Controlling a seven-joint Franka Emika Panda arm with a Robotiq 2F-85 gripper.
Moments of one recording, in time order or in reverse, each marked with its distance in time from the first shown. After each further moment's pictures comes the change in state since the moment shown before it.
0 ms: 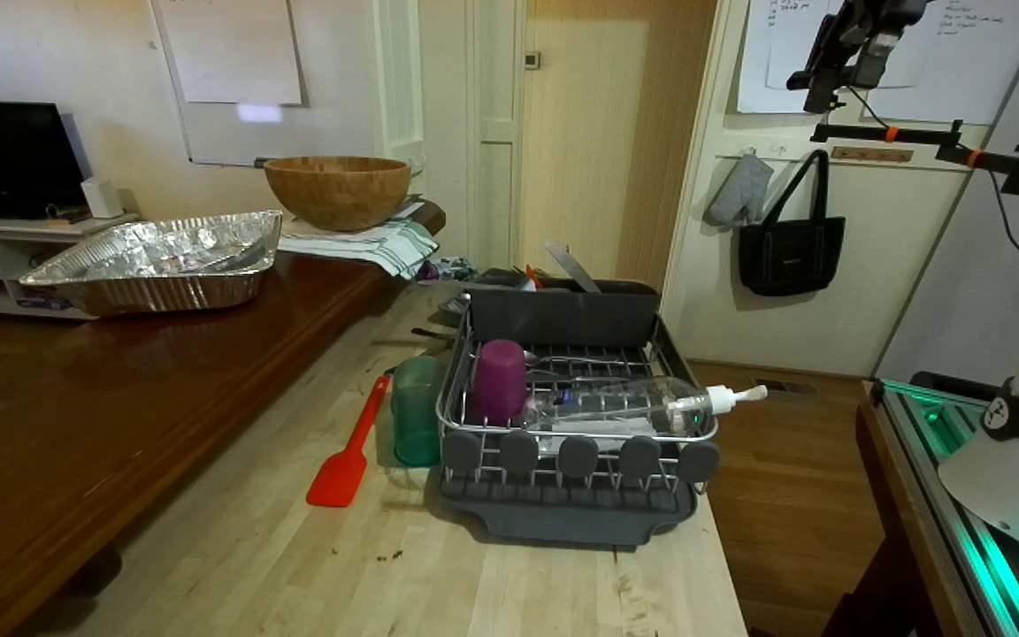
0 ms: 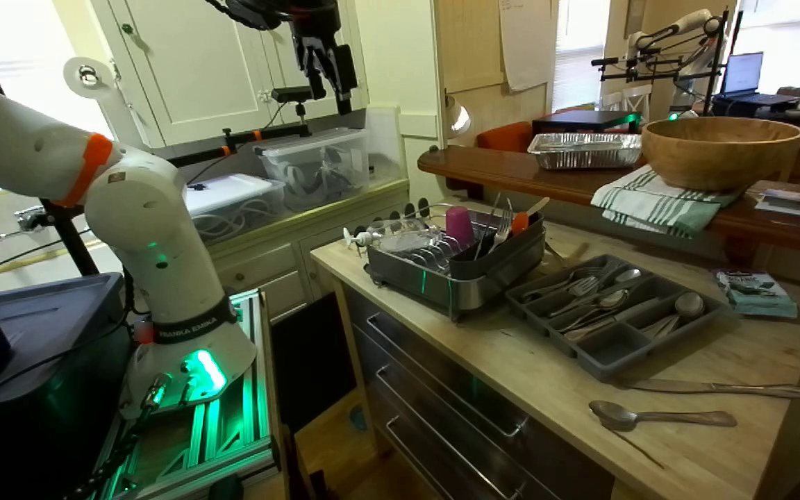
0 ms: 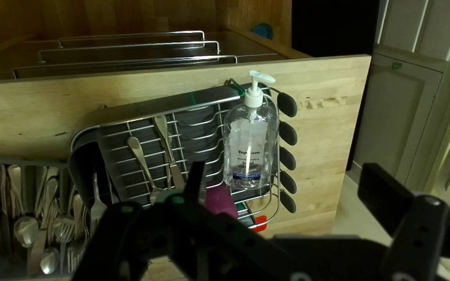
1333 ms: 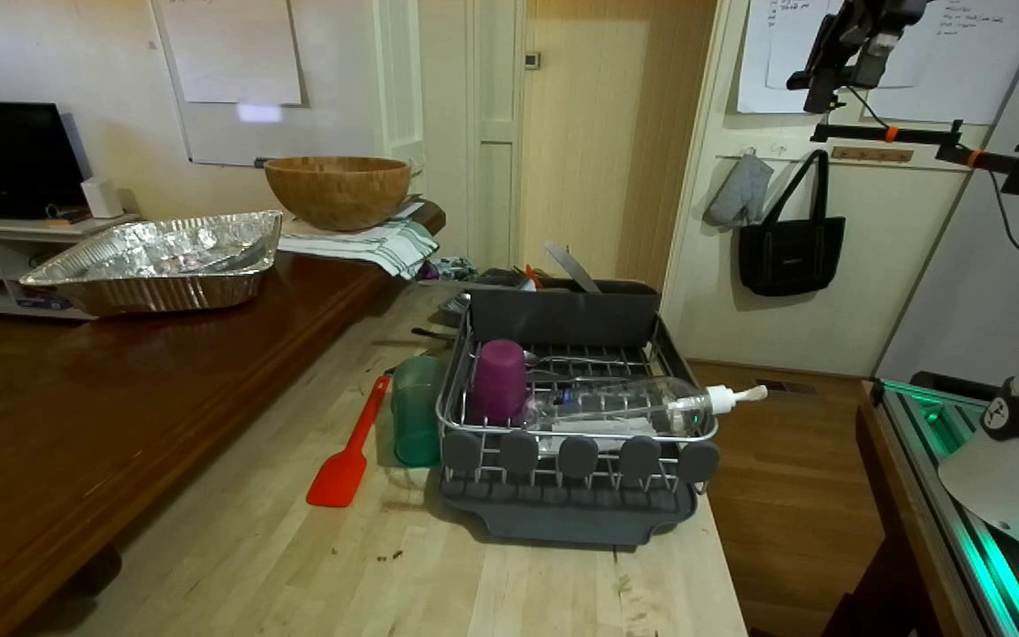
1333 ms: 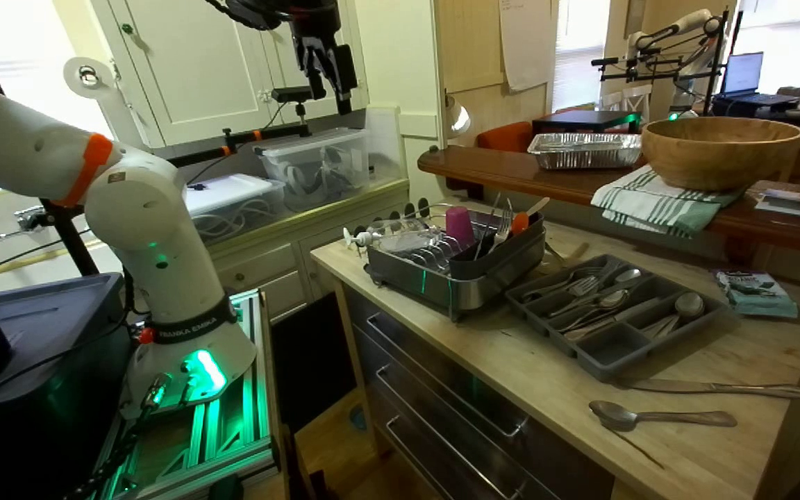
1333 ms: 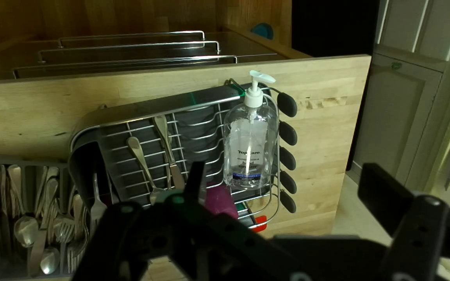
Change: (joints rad) arm 0.000 0.000 0.000 0.000 0.000 0.000 0.000
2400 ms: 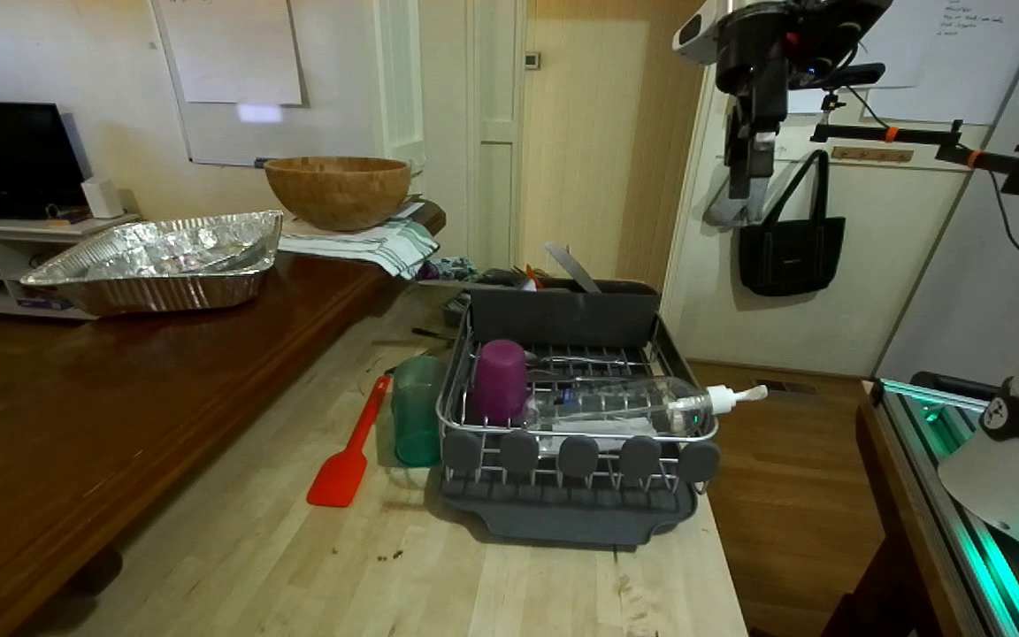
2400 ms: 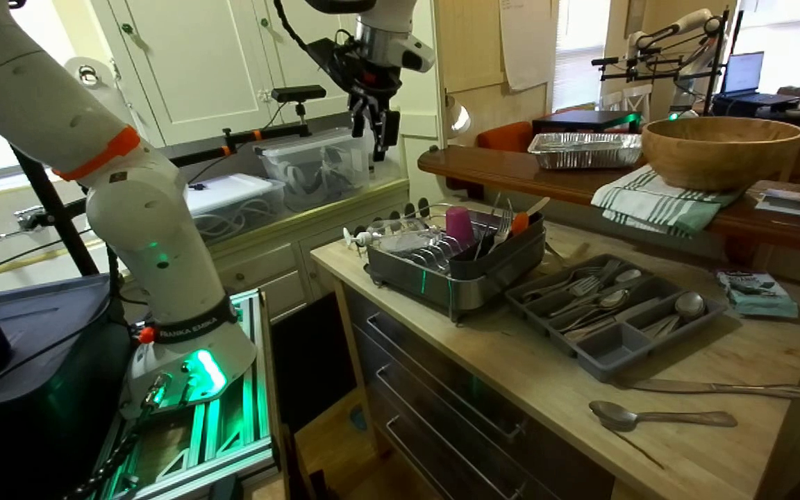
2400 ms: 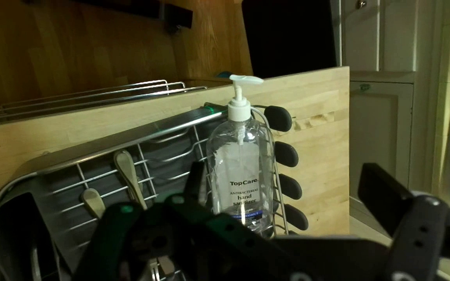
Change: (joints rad) arm -0.003 0.408 0.017 0.085 0.150 0.051 -0.007
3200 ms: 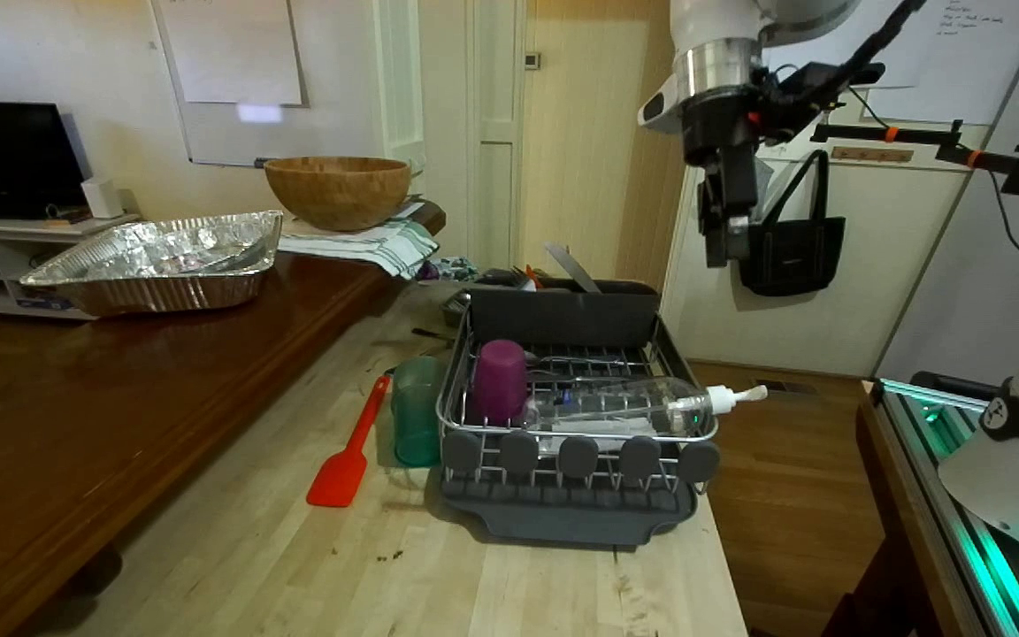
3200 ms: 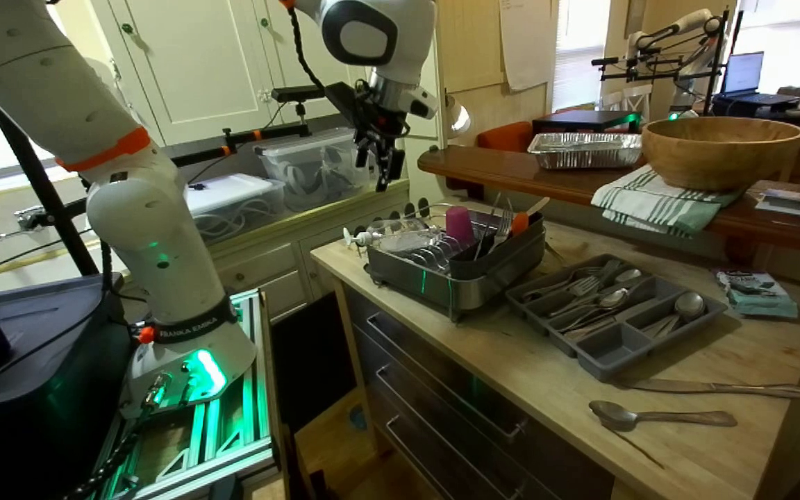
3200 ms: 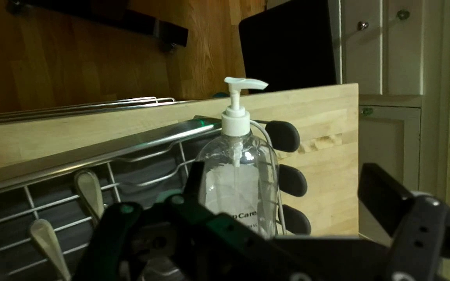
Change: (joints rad) arm 0.006 0.149 0.084 -0.057 0.062 0.122 -0.050
